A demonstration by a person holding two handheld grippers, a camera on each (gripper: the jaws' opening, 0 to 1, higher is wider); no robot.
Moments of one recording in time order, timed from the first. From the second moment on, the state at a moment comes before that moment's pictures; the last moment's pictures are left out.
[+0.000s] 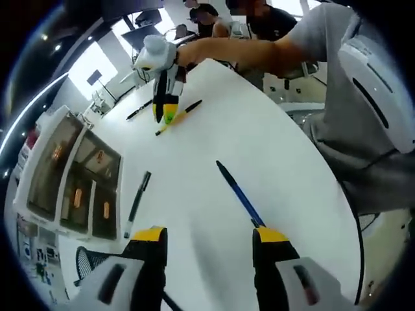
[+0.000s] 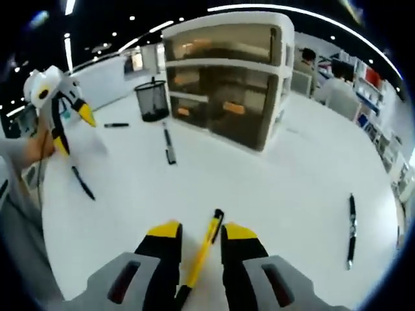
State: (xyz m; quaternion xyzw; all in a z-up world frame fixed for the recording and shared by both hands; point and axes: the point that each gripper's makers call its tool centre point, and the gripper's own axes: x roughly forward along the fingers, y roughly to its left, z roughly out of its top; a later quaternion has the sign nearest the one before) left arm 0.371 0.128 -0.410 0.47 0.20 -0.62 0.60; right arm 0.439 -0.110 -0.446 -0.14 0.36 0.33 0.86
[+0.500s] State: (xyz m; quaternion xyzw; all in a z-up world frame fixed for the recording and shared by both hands) left arm 0.357 0.124 -0.414 0.48 0.20 -0.63 0.58; right arm 0.424 -0.119 -0.458 -0.14 0.45 0.32 0.82
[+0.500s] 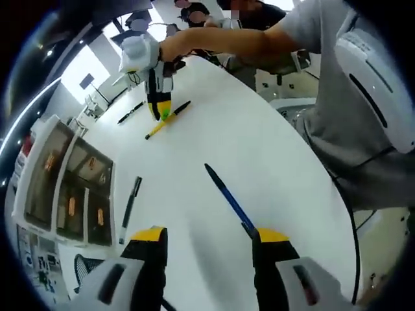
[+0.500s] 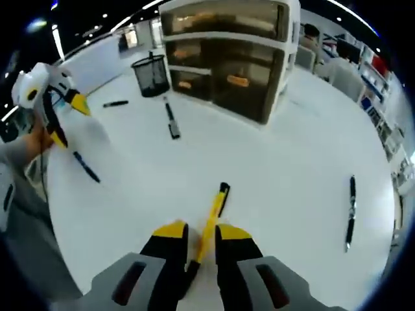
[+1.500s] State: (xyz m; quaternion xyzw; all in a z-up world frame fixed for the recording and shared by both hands) left arm 0.353 0.121 -0.422 0.49 0.20 -0.63 0.57; right arm 0.436 -0.115 -0.476 -0.22 0.60 0.25 0.73
